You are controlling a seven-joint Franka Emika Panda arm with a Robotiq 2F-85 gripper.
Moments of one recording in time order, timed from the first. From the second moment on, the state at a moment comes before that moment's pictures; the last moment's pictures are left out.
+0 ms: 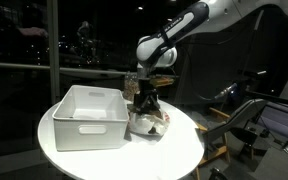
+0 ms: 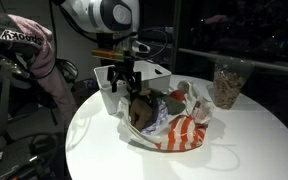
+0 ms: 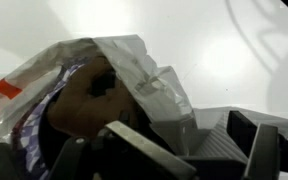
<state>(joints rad) 0.11 0.30 0.08 -2.01 -0.08 2.10 -0.03</state>
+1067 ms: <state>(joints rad) 0.10 0.41 0.09 -2.01 -0.07 2.24 -0.06</state>
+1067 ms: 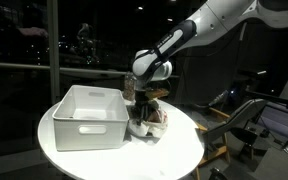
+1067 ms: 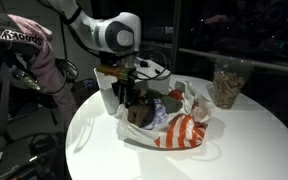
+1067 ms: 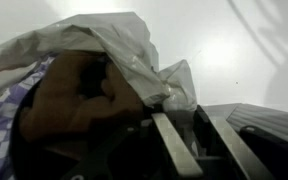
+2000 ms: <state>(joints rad) 0.05 0.37 0.06 -1.94 0.03 2.09 -0.02</state>
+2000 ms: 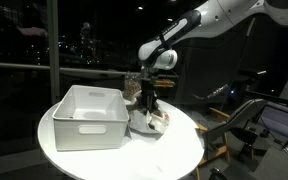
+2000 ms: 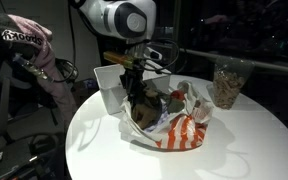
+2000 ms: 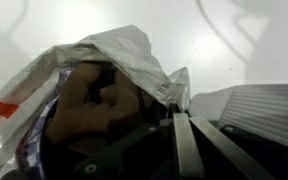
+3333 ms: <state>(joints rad) 0.03 0.04 0.06 -2.13 -0.01 2.40 0.06</state>
